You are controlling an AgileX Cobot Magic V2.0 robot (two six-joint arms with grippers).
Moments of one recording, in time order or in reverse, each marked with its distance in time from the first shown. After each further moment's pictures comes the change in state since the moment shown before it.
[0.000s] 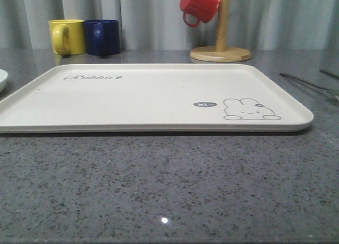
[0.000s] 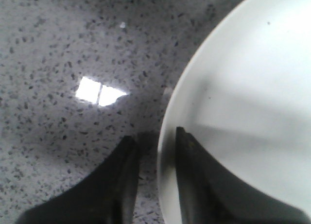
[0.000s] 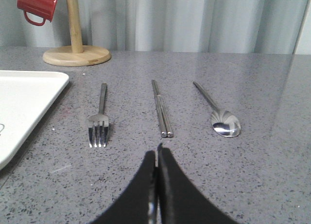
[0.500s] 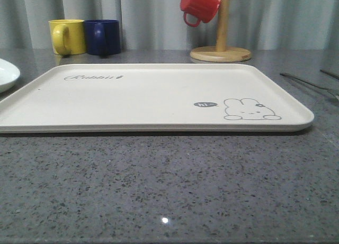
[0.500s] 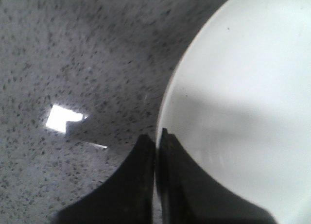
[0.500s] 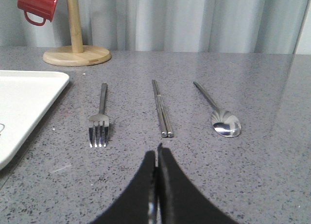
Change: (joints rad) left arm 0.000 -0.060 -0.114 -0.136 0.034 0.045; right arm 0.000 0.000 0.000 0.000 0.000 0.000
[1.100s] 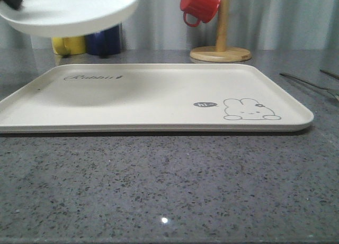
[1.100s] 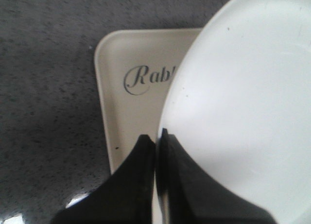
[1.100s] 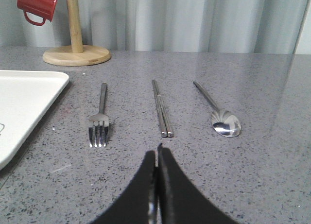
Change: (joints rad) left arm -0.331 -0.052 -0.034 -0.385 -0.054 0.296; right arm 0.000 0.000 0.000 0.000 0.001 0.000
